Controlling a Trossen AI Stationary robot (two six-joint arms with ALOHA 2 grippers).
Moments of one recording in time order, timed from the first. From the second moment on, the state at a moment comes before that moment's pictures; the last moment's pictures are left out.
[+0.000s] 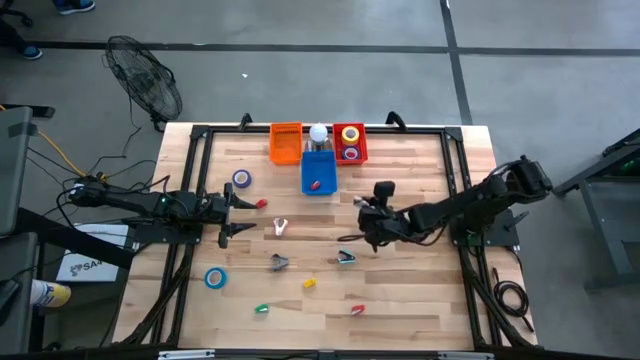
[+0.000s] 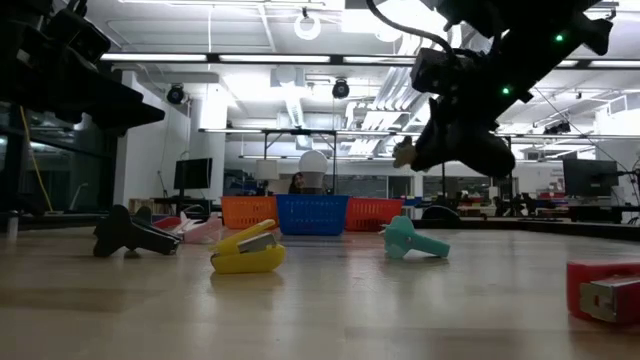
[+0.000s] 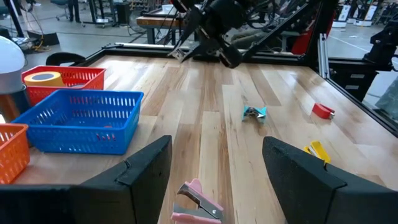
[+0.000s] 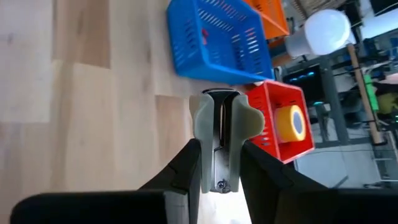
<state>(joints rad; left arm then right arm) -0.20 0.17 0.04 0.00 -0.24 -0.08 0.23 1.53 0.77 -0.22 0.85 -0.11</state>
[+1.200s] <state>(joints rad) -0.20 0.17 0.04 0.07 -0.44 -0.06 0.11 1.57 0.77 0.15 0.60 -0.16</state>
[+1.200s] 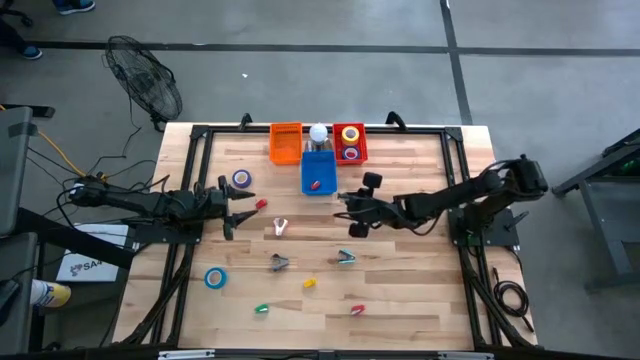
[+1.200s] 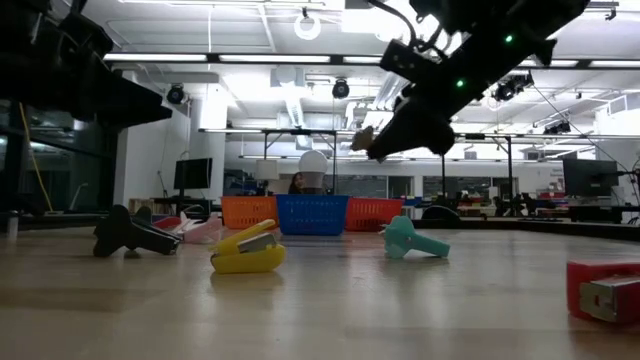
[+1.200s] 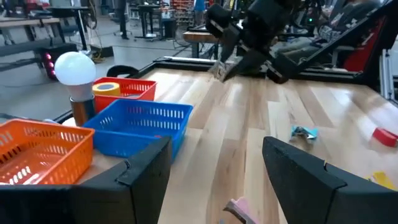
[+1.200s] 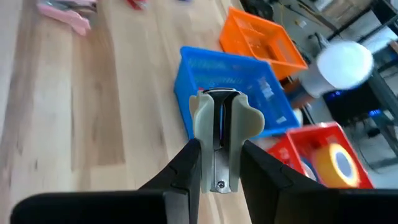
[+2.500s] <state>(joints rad) -0.20 1.15 0.41 0.47 -0.59 0.34 -0.03 1.90 1.15 0.37 0.16 -0.32</state>
